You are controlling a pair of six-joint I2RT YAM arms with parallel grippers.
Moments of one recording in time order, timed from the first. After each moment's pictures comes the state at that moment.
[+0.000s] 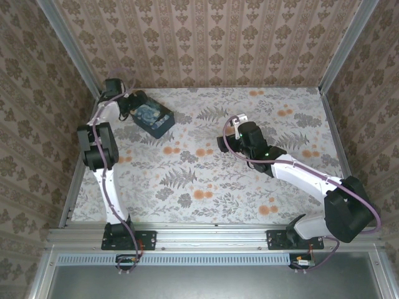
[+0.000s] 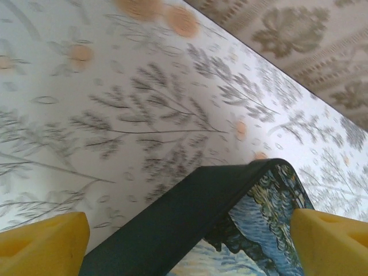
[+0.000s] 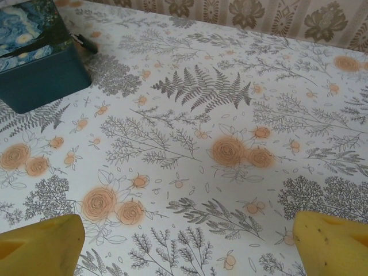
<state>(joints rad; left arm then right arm) 0.05 2.29 1.90 -0.44 0.34 -0.40 0.57 1.37 0.88 -0.05 0.23 0.15</state>
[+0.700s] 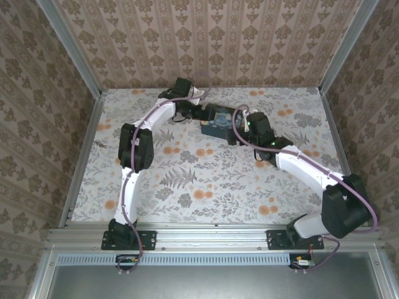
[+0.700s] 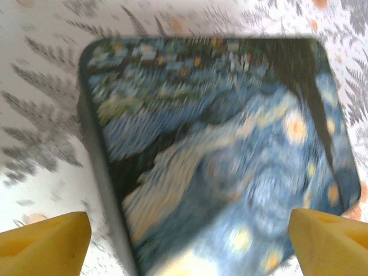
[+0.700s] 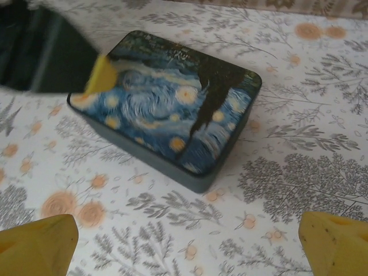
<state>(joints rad) -0.44 2.35 2.08 -0.71 0.55 -0.11 0.41 1.43 0.98 -0.20 0.15 0.19</state>
